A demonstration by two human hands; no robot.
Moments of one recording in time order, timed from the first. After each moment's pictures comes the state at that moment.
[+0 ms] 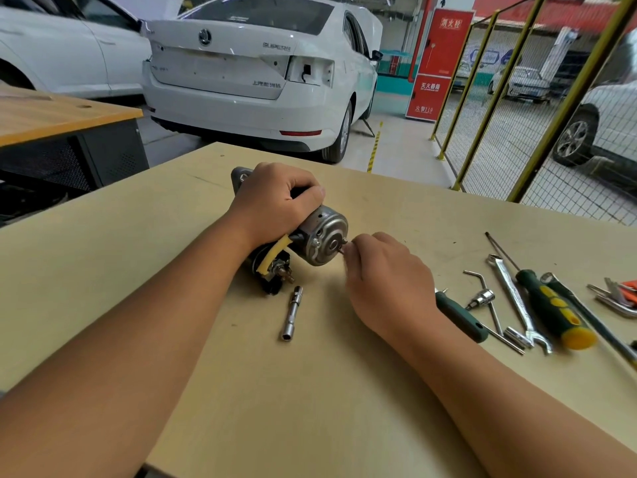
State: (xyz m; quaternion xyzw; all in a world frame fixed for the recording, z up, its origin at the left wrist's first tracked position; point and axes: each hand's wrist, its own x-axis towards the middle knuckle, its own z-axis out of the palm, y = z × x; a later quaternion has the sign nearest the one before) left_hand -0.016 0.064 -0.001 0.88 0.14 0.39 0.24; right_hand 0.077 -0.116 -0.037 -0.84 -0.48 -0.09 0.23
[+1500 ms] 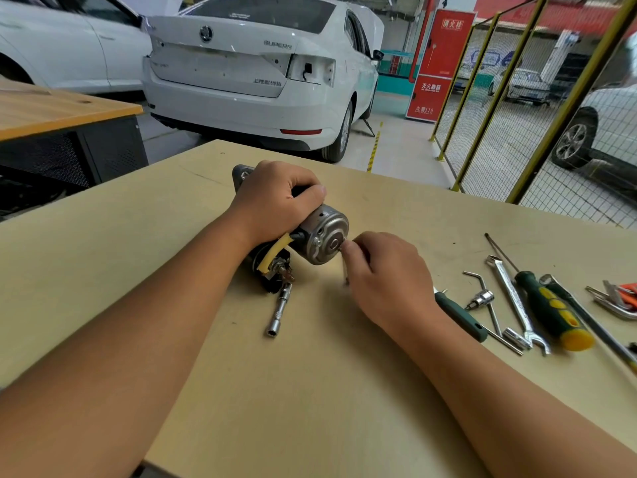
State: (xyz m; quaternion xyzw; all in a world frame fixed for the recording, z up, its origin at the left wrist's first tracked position) left_hand -0.016 0.064 -0.001 0.88 0.14 0.39 0.23; right_hand 0.084 -0.113 -0.040 -0.82 -0.47 -0.06 0.32
